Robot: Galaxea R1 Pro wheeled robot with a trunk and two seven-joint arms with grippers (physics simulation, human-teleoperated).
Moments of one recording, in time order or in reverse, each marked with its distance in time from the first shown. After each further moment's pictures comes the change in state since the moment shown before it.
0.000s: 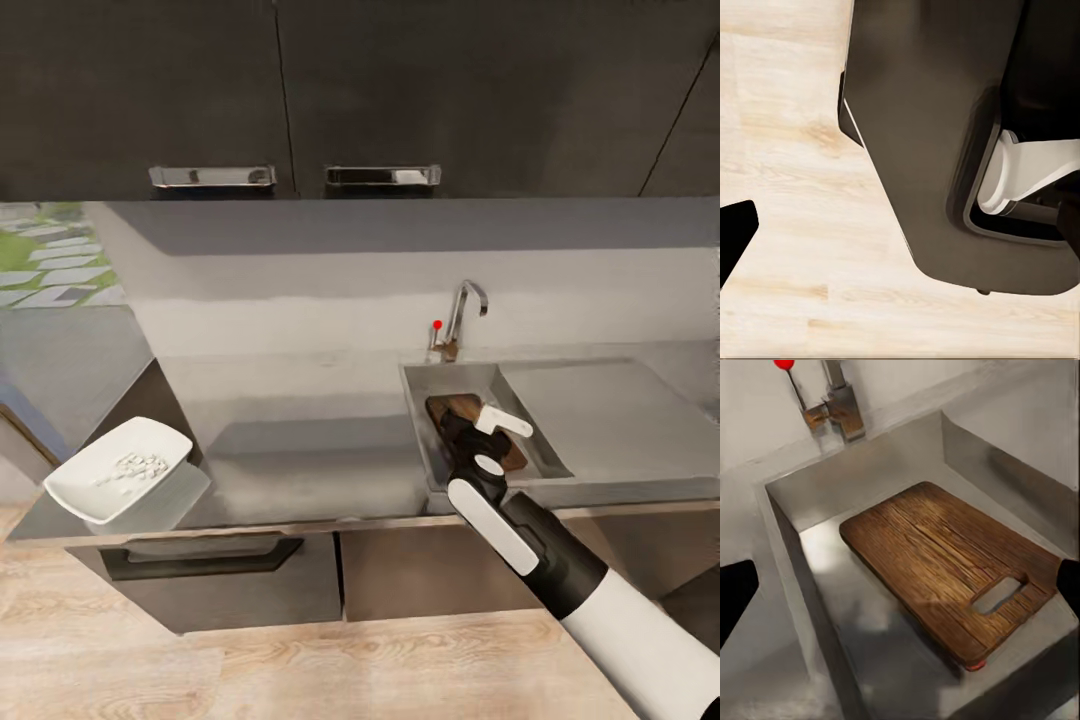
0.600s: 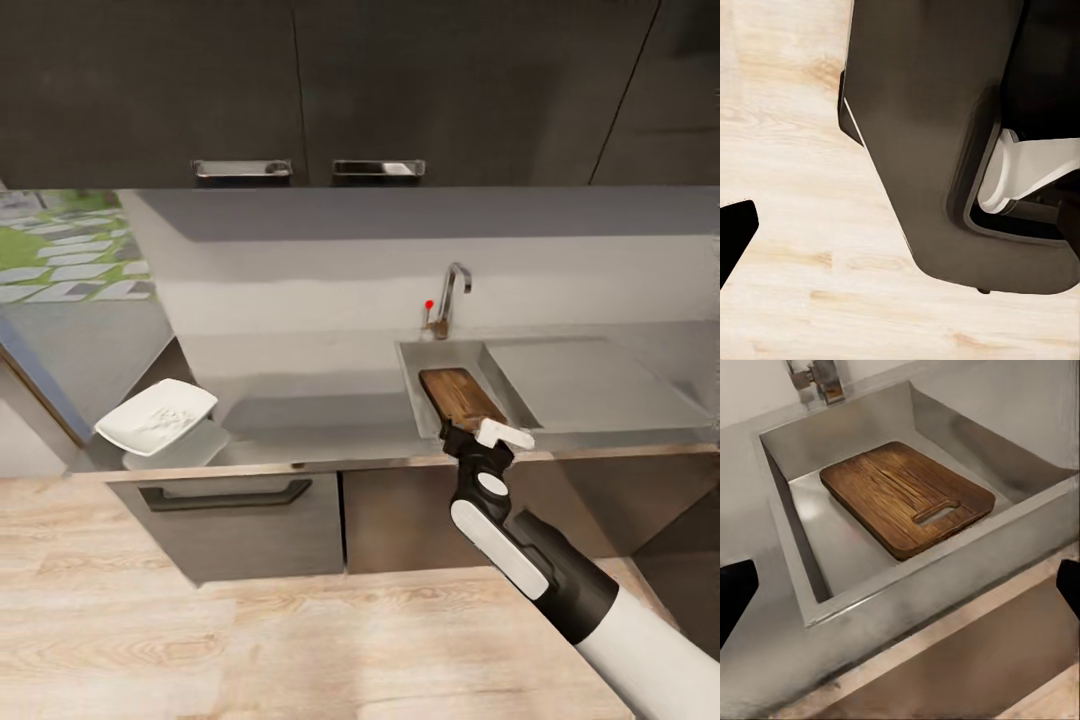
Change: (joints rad) left arm 0.000 0.000 0.000 0.002 -0.001 0.001 0.000; right arm 0.047 -0.037 0.045 -0.045 0.001 -0.034 -0.004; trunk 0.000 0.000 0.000
